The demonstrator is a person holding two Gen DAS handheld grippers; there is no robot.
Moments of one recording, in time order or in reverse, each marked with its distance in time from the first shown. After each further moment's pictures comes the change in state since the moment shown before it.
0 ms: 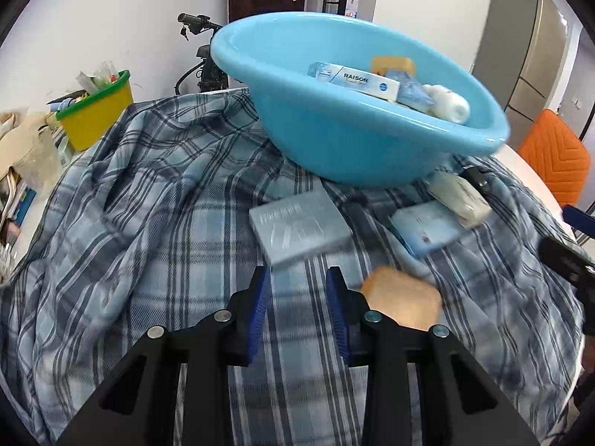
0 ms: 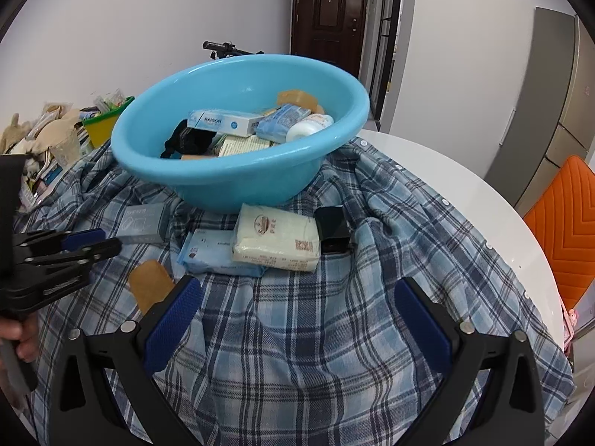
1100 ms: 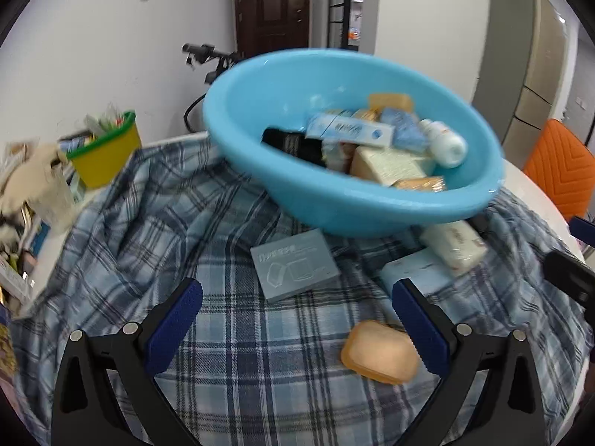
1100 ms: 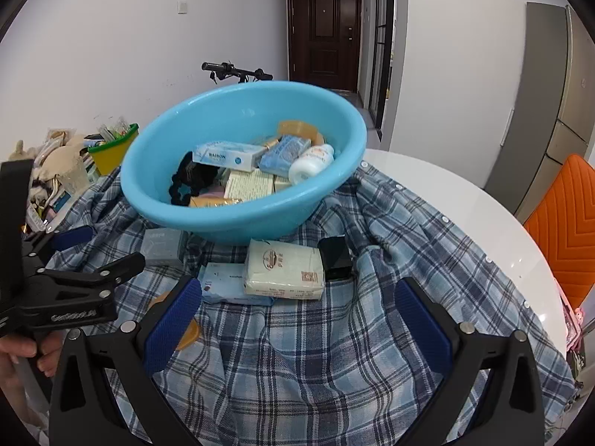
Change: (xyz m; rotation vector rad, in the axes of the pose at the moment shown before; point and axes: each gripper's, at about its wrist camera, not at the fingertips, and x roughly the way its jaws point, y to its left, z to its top) left arm -0.005 -0.015 0.031 0.011 -0.084 0.071; right arm -0.014 -0.003 0.022 0.050 -0.046 0.027
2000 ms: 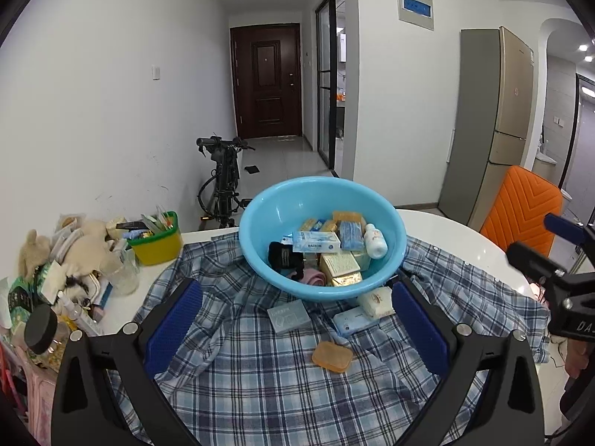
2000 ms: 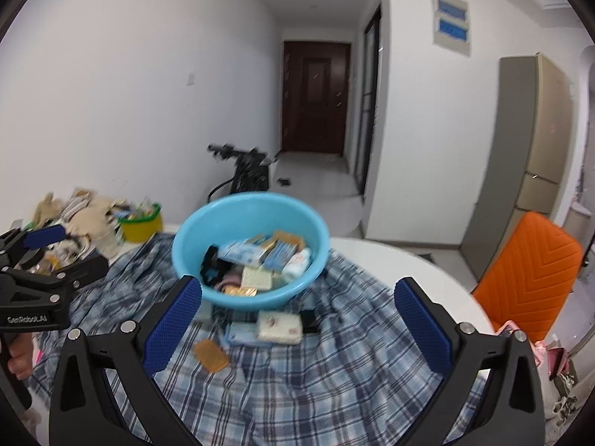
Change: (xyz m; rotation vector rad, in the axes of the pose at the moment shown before) left arm -0.221 -0.019 0.041 0.053 -0.239 -0.010; right arm -0.172 0.000 0.040 -0.023 -0.247 -0.033
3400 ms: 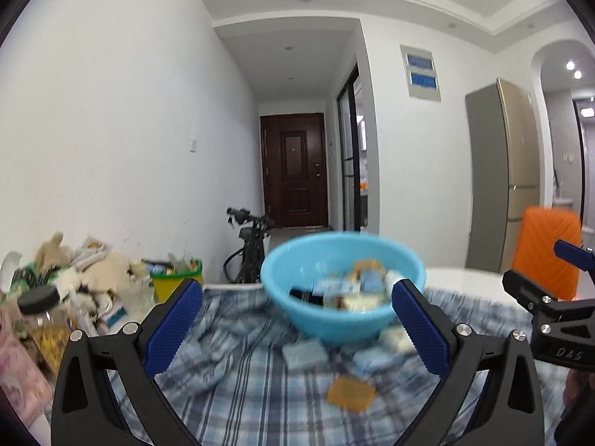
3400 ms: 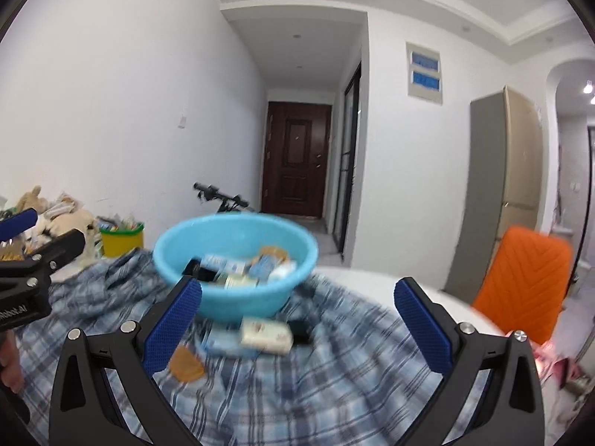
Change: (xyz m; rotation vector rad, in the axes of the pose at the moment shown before) left arm -0.020 -0.008 -0.082 -0.031 -0.430 0.103; right arm 0.004 0.027 -0.093 -0.013 -0.316 -0.131
